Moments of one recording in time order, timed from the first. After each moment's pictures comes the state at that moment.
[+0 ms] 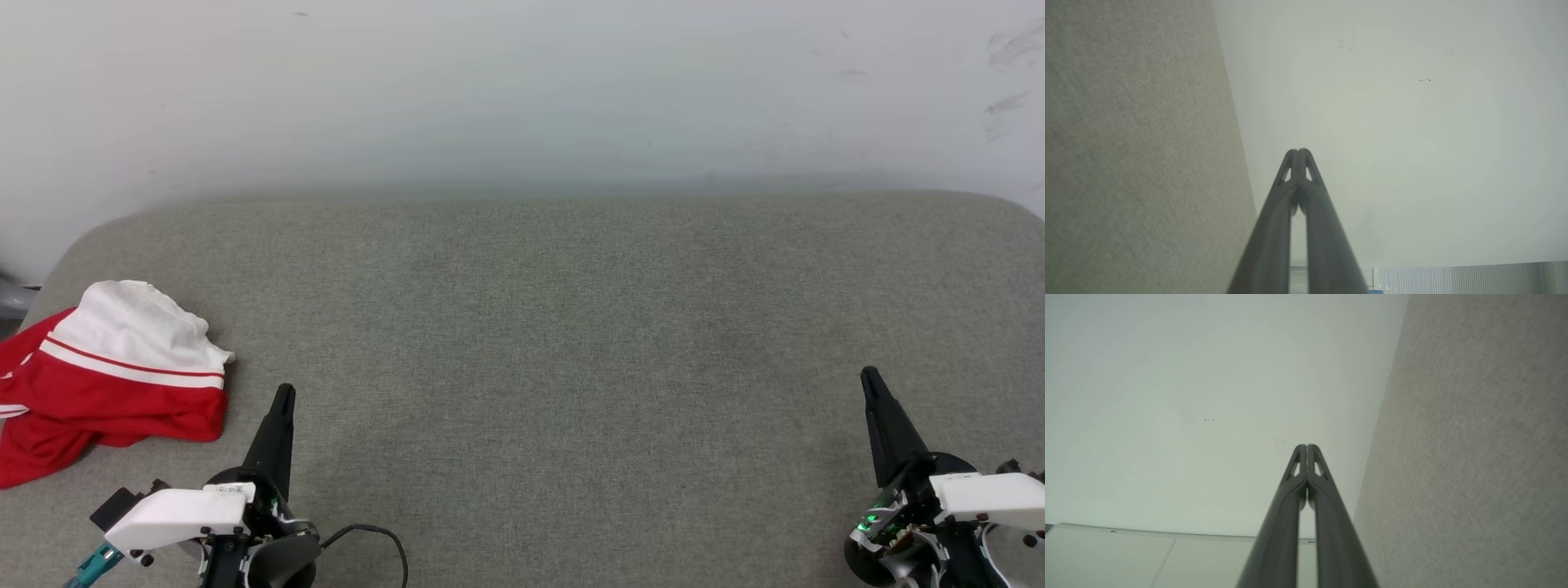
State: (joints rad) left arm -0.11 0.05 0.11 0.25 -1.61 -0.13 0.11; right arm -0.10 -0.05 -0.11 0.24 1.62 0.13 0.11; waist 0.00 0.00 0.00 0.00
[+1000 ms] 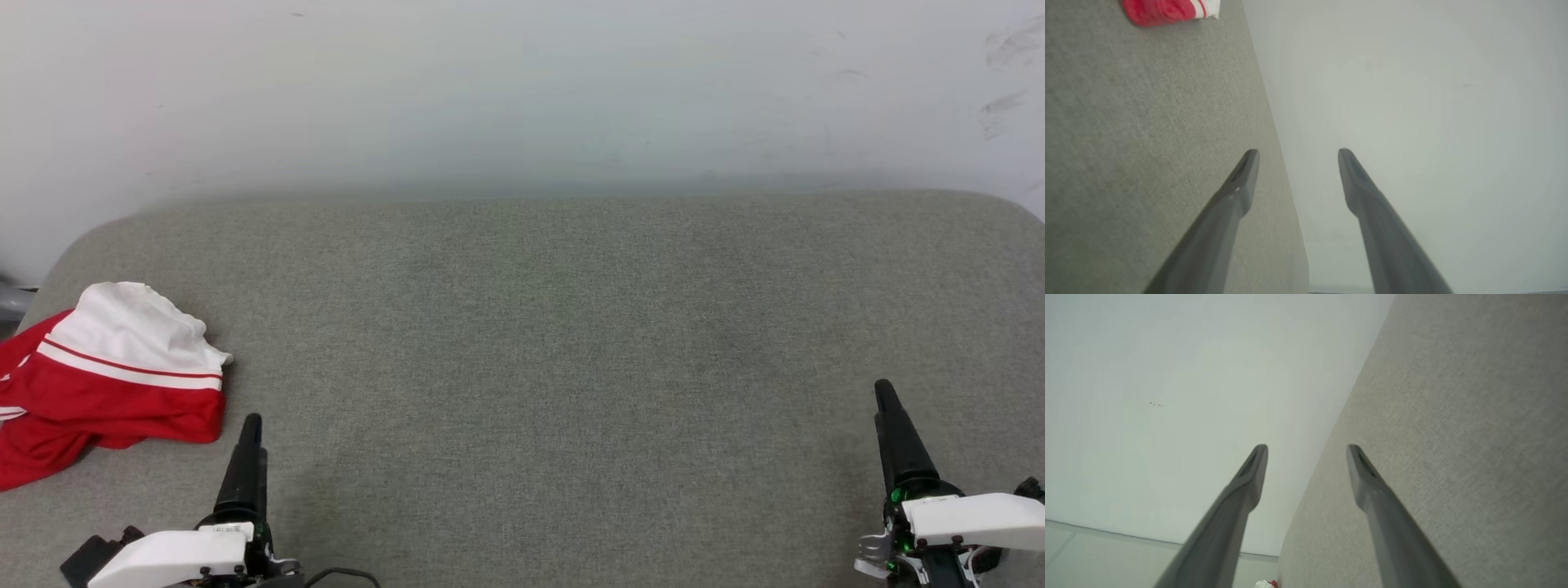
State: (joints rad) left arm -0.03 0.05 0.13 0.25 -1.45 -0.13 0.00; right arm -0.06 -0.05 -0.11 0.26 1.32 0.13 0.00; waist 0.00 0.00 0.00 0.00
